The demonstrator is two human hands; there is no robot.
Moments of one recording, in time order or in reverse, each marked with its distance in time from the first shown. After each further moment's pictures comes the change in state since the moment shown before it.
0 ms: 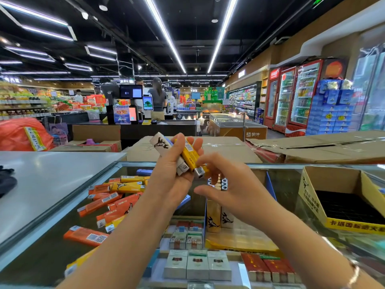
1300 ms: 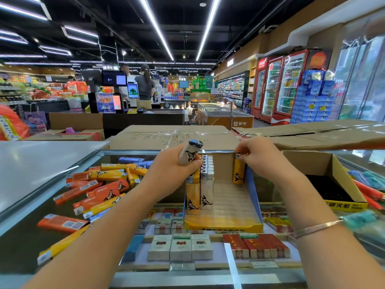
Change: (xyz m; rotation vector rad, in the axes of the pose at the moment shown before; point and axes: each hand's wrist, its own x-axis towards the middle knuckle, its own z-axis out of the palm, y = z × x) left_hand 0.006 -0.026 -0.023 1.495 -0.292 0.333; right_hand -0.002 0.088 -0.056 -0.413 -0.115 0.556
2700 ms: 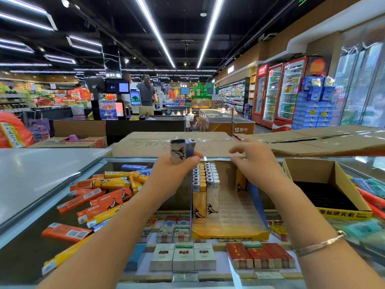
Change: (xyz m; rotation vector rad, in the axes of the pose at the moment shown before) left_hand -0.001 0.012 -0.007 -0.345 0.075 -0.166; right_hand -0.004 -0.015 0.008 0.033 0.198 -0.080
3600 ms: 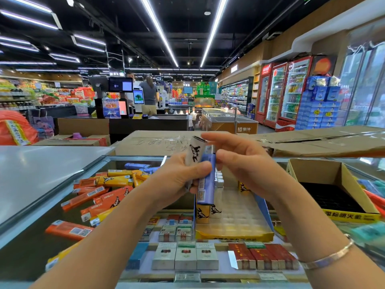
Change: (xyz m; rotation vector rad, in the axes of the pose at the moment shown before) left_hand -0.007 0.011 -0.004 -0.416 -0.421 -0.098; right_hand -0.021 -0.047 -0.018 1.182 -0.384 -0.121
